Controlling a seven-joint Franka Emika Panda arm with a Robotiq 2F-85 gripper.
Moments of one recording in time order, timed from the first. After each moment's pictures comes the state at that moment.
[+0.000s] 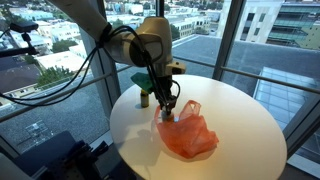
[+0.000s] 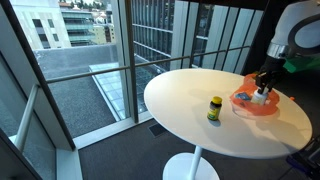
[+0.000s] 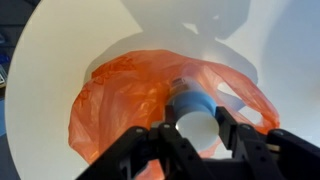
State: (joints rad) arm -0.08 0.07 -0.13 -2.35 -0.21 2.44 0.26
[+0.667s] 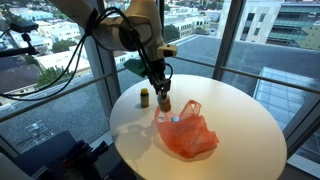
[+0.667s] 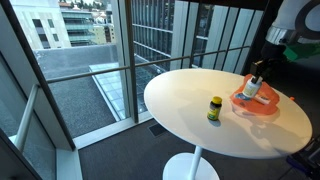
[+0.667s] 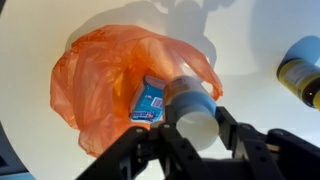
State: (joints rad) arm -0.05 -0.02 -0.07 -2.36 -0.21 2.43 0.28
